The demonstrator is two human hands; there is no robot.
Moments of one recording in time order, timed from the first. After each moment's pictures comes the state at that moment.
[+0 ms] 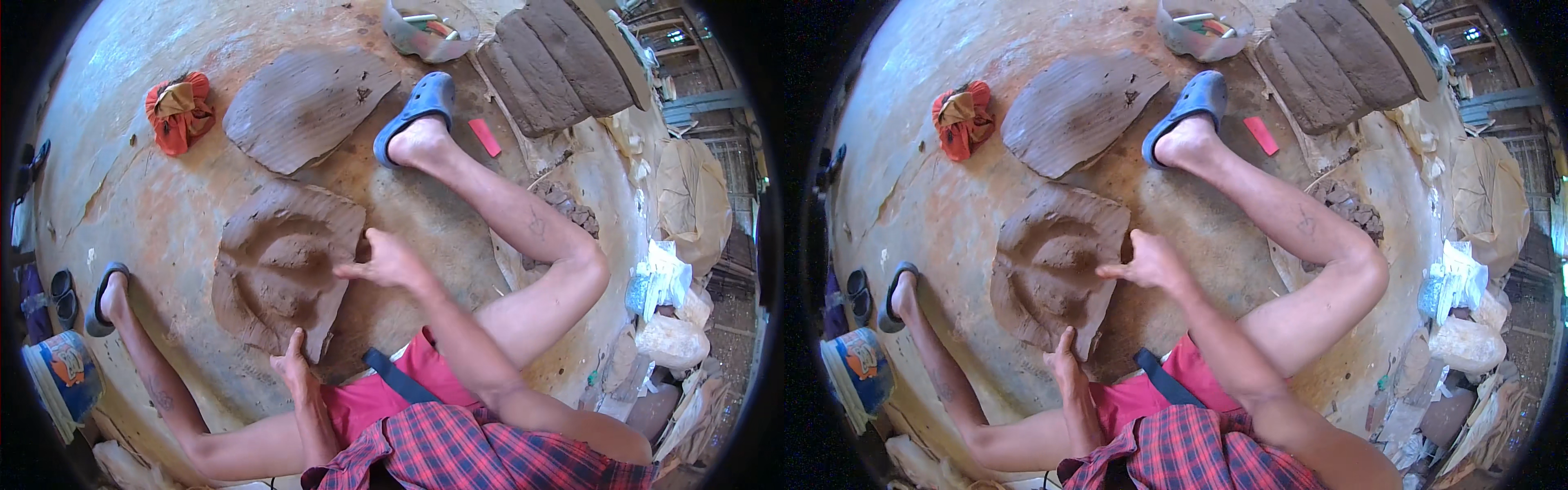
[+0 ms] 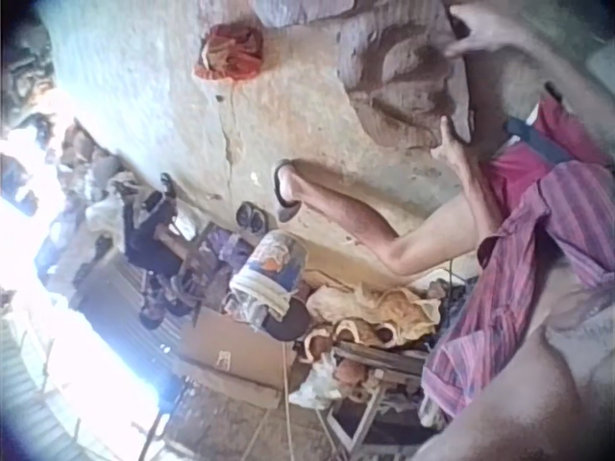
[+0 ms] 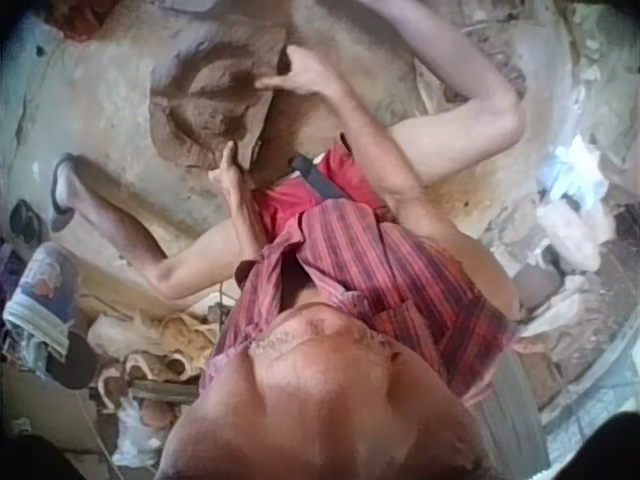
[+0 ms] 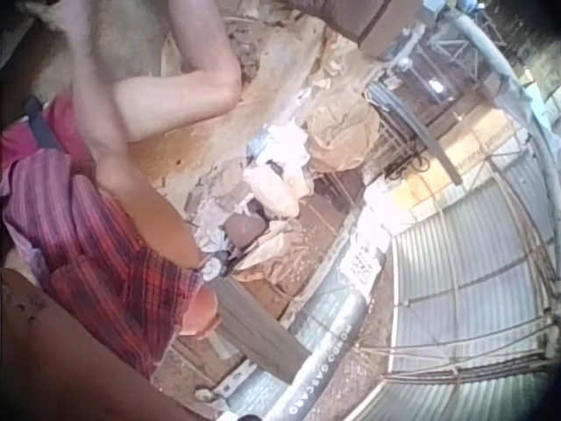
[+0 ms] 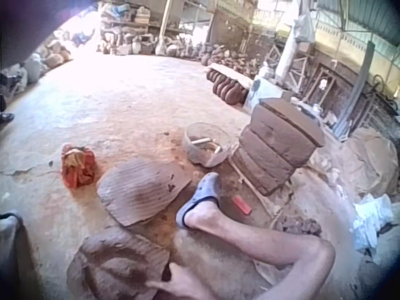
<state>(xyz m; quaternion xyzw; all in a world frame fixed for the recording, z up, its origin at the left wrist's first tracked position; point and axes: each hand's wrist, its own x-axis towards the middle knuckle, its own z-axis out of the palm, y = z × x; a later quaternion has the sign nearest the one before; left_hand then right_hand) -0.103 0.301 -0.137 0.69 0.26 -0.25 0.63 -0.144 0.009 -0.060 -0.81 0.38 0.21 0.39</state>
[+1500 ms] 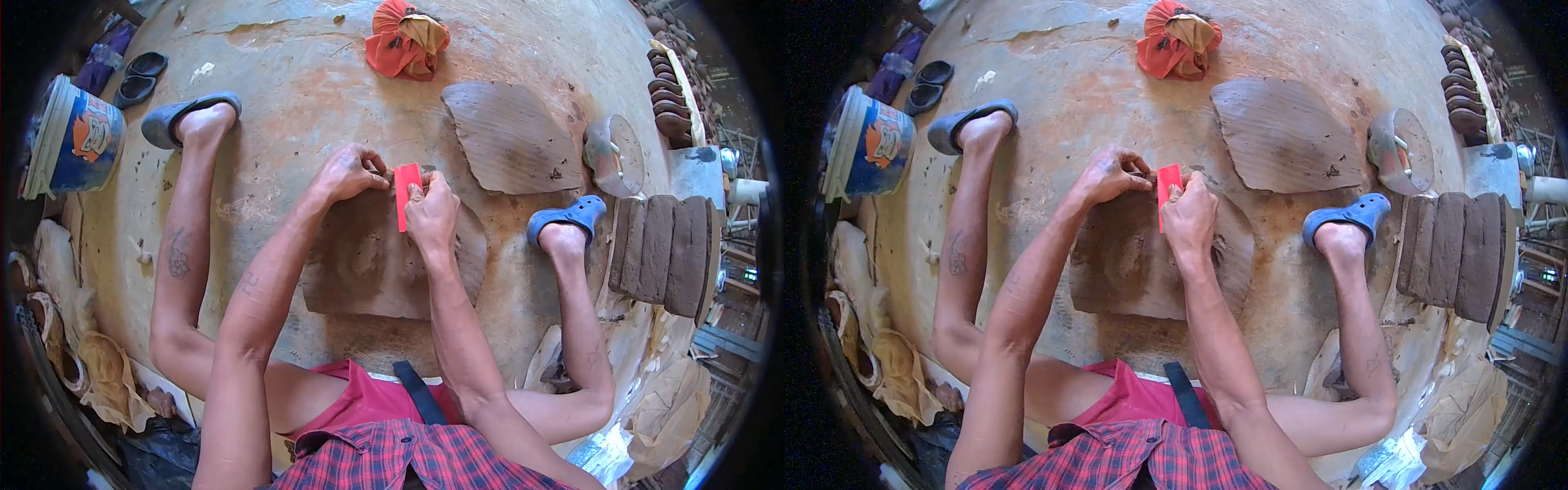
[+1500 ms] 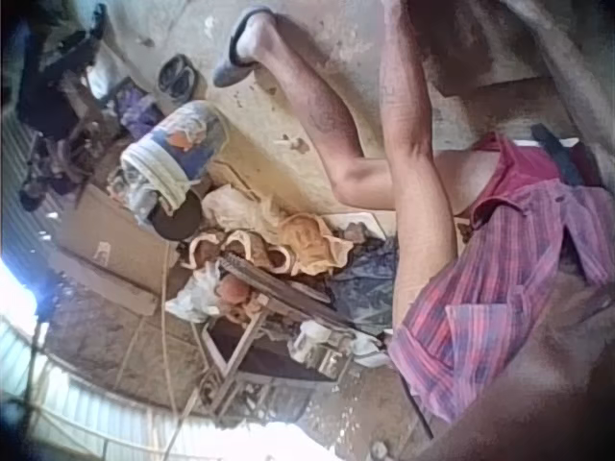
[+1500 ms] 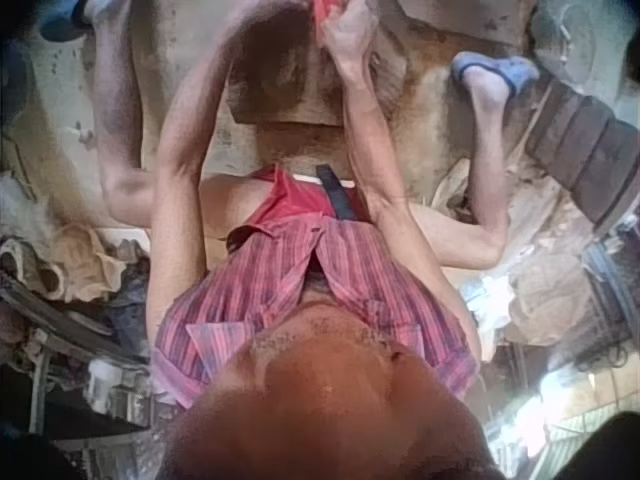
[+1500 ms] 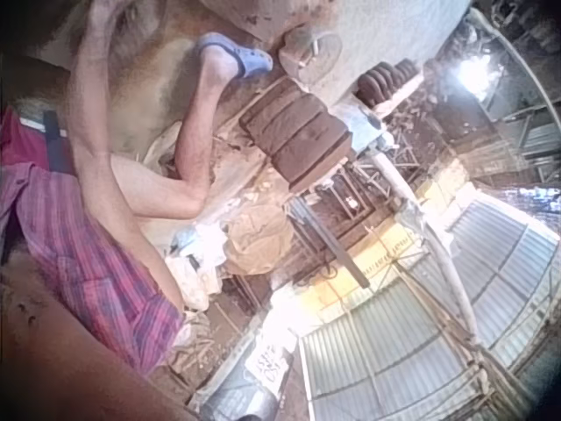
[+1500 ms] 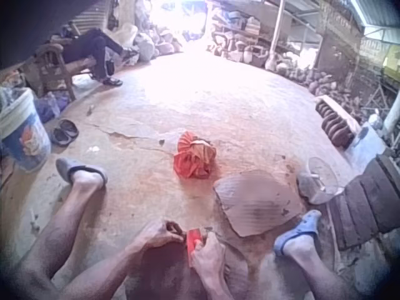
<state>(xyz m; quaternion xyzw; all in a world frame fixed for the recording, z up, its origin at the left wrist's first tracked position) 0.176 0.242 -0.116 0.84 -0.20 -0.33 0.39 0.041 0.102 -0.076 -0.84 0.32 -0.07 0.44</state>
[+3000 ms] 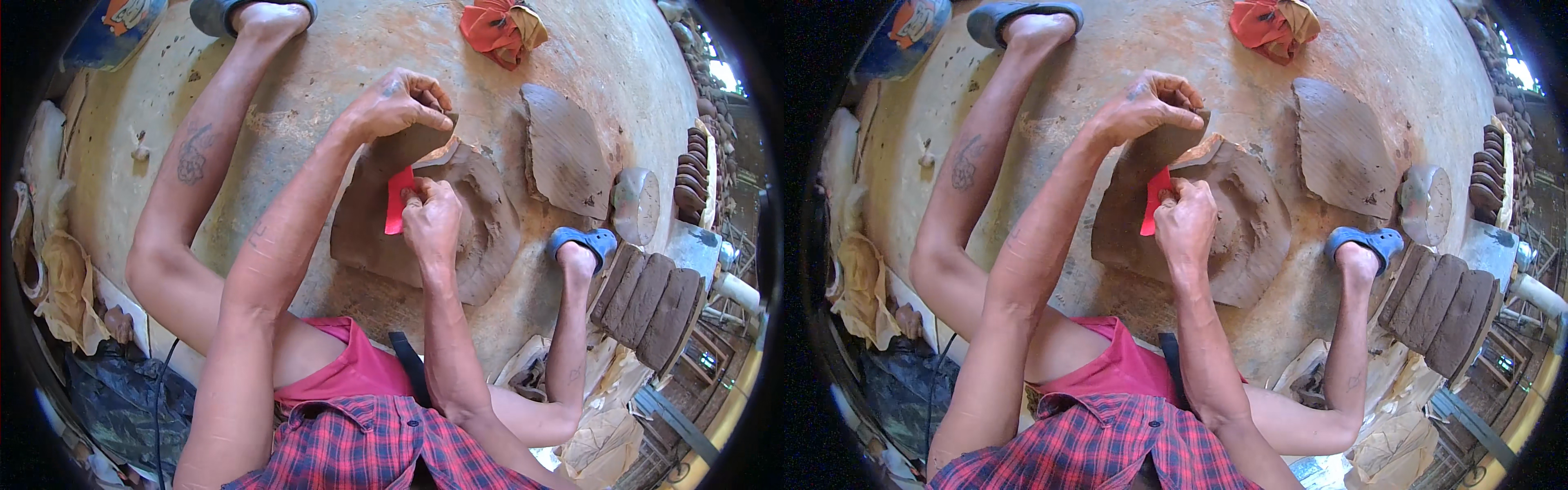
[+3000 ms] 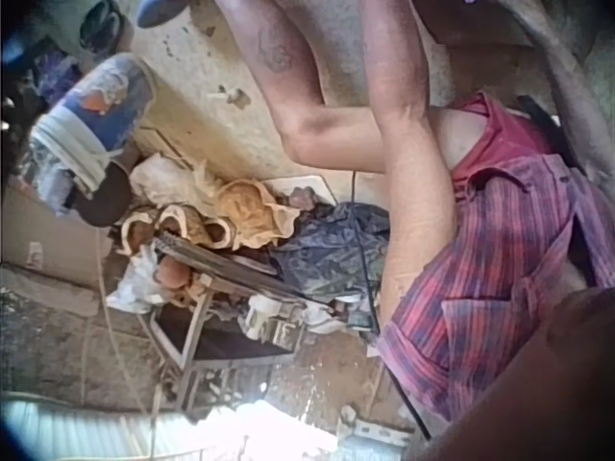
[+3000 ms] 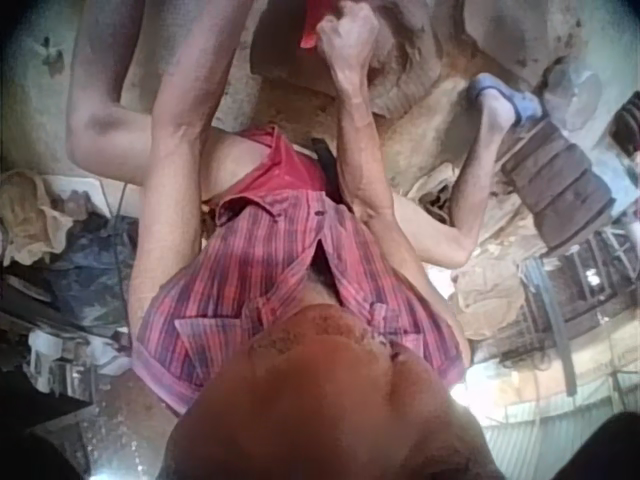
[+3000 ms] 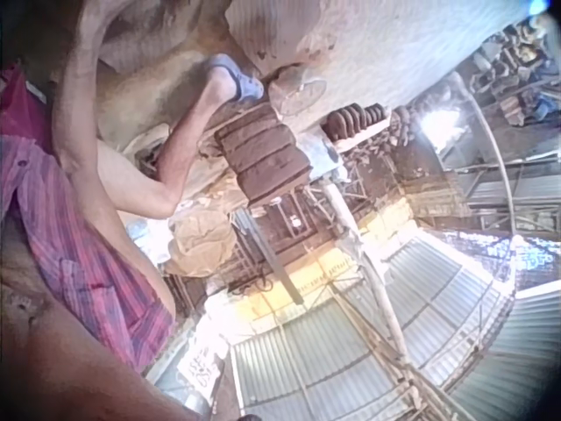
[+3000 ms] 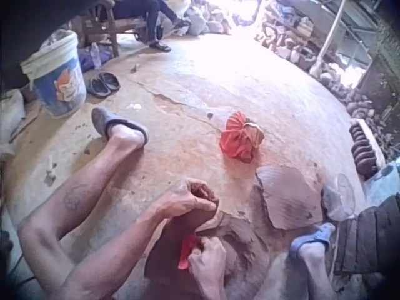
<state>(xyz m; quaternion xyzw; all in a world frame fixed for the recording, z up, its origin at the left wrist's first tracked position) 0.176 0.291 -0.094 0.66 -0.17 -0.29 0.67 0.001 0.180 -0.086 -0.91 0.19 0.01 0.36</state>
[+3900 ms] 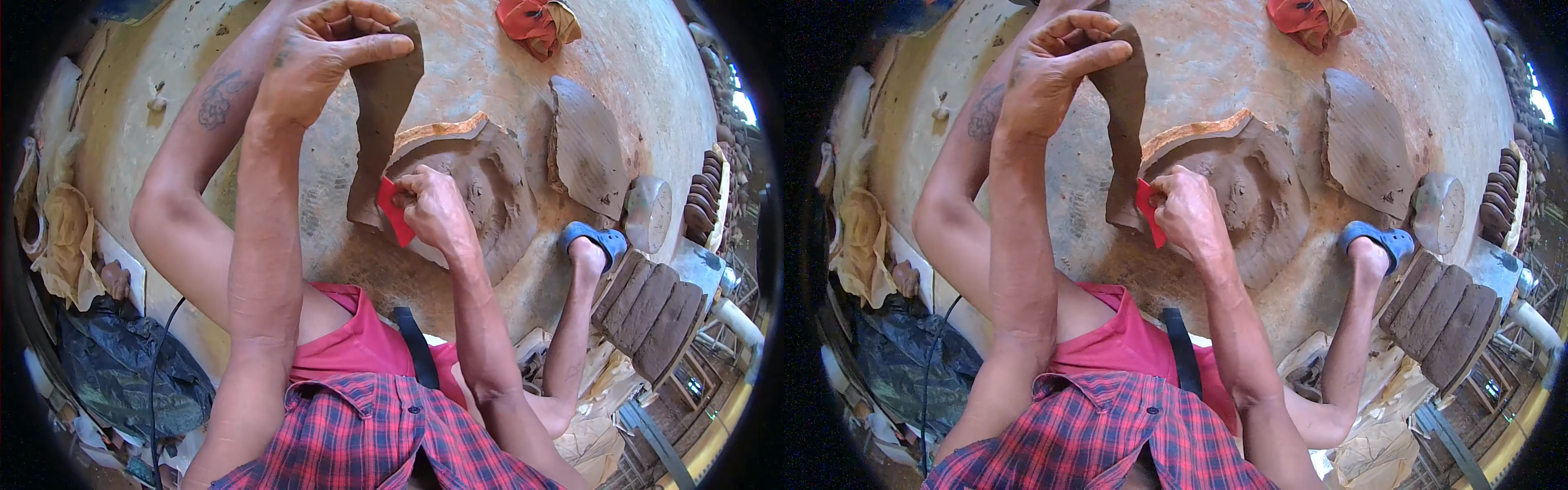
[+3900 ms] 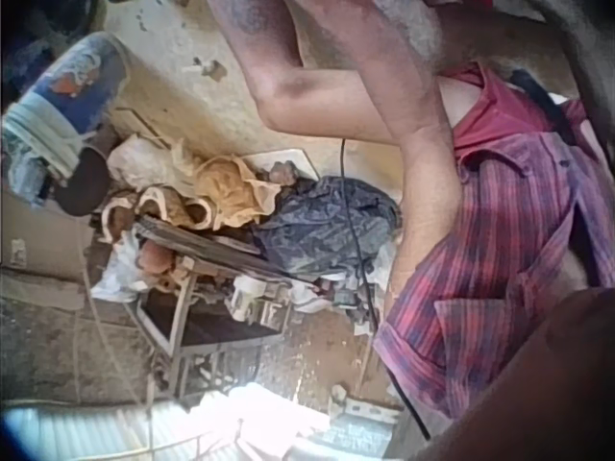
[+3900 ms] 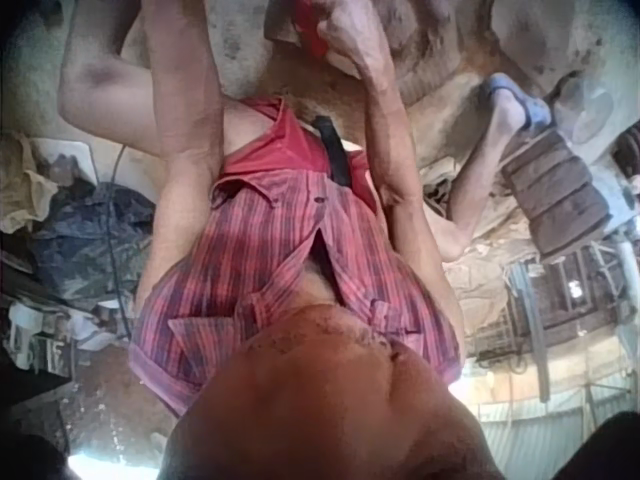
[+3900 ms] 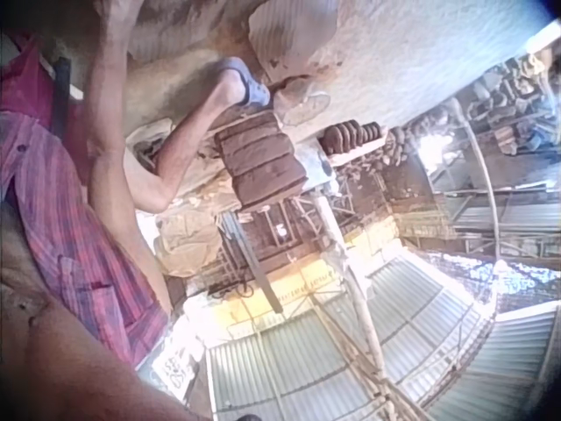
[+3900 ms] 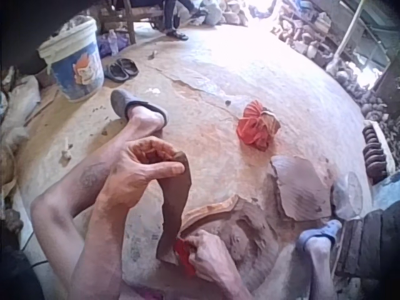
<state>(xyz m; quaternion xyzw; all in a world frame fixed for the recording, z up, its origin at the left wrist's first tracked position) 0.126 0.392 -0.035 0.57 -0.08 -0.06 0.82 -0.011 0.175 -0.068 -0.92 -0.08 0.19 0.33</state>
